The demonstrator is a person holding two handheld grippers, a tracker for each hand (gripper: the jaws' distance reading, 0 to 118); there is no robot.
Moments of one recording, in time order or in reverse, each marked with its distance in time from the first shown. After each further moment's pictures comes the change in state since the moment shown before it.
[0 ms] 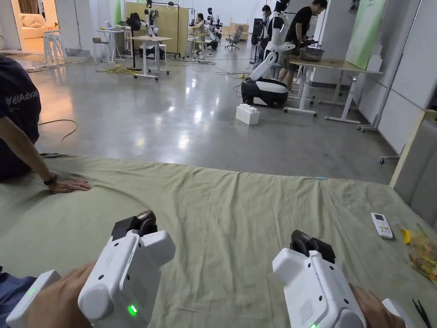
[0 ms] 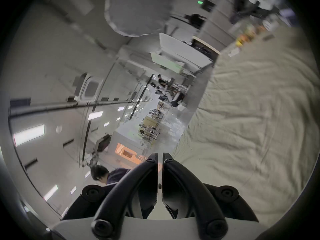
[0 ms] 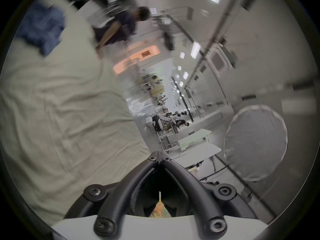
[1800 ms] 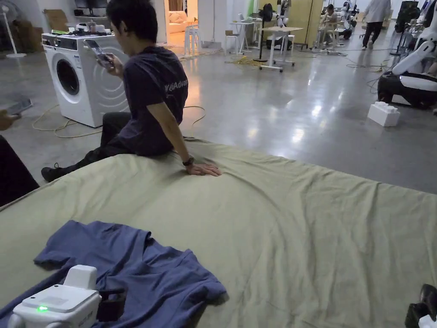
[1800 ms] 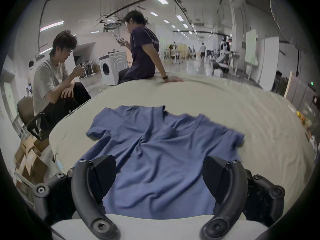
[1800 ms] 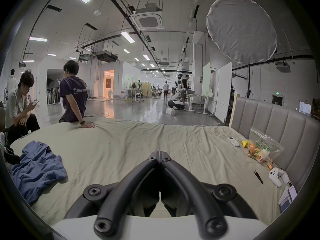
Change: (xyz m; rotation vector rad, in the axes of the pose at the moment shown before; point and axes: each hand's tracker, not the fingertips) left arm -0.025 -0.354 0.085 -0.737 -0.071 1.135; right arm -0.024 0.049 -0.010 -0.133 0.060 -1.231
